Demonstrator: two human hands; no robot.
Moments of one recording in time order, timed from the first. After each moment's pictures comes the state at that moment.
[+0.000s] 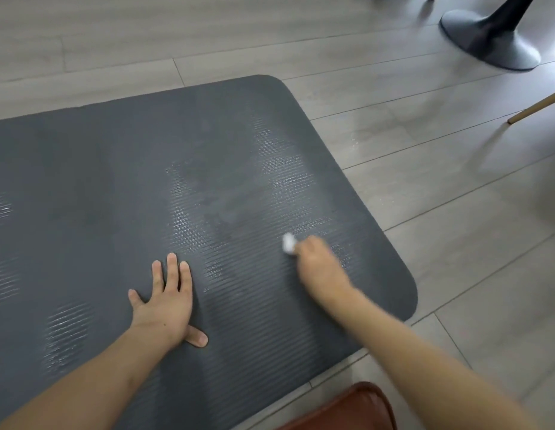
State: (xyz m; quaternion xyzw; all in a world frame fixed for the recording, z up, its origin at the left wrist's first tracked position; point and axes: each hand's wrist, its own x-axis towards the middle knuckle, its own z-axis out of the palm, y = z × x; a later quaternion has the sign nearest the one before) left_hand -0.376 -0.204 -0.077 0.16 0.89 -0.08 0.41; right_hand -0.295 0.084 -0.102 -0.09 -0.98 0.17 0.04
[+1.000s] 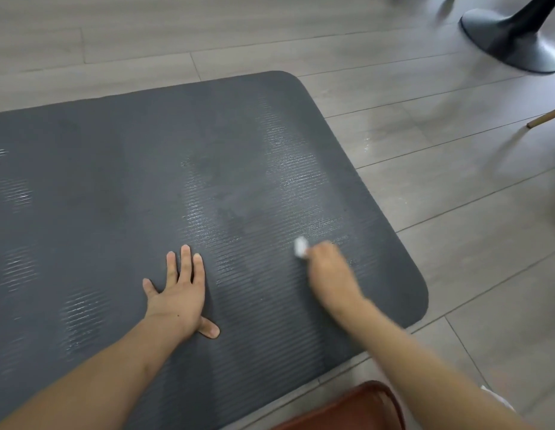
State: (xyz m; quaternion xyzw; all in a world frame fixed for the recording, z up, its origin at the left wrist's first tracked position) left_hand -0.376 -0.206 -0.079 0.16 0.89 -0.06 0.42; right_hand -0.283 0.075 -0.110 -0.13 -0.97 0.19 0.08
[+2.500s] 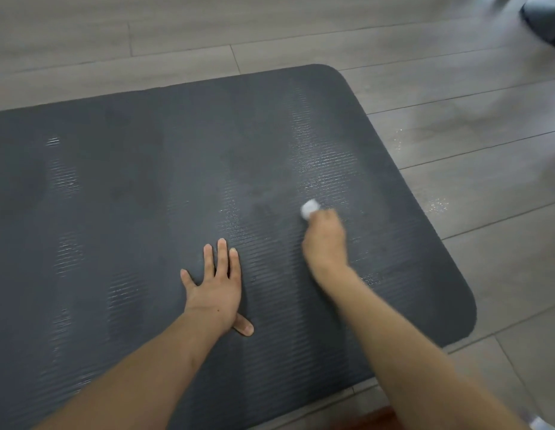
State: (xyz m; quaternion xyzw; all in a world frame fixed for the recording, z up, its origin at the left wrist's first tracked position) left_hand -0.377 -0.206 -0.082 0.17 0.89 -0.07 0.42; right_hand -0.382 0.012 -0.115 -0.24 -0.94 0.21 0.09
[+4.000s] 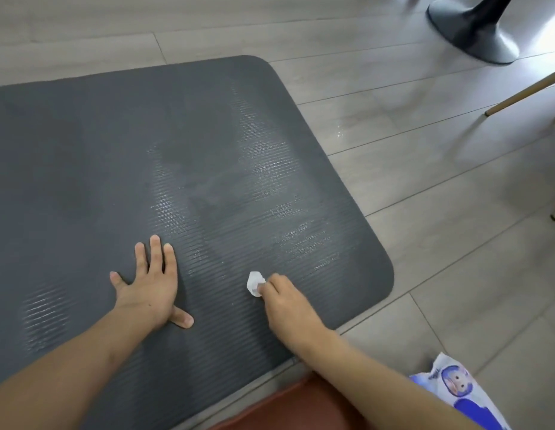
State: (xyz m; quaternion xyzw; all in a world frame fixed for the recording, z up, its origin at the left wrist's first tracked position) left_hand -0.376 -0.202 -0.073 0.16 0.89 -0.09 0.41; right_hand -0.216 0.019 -0.114 -0.02 -0.98 0.22 -0.01
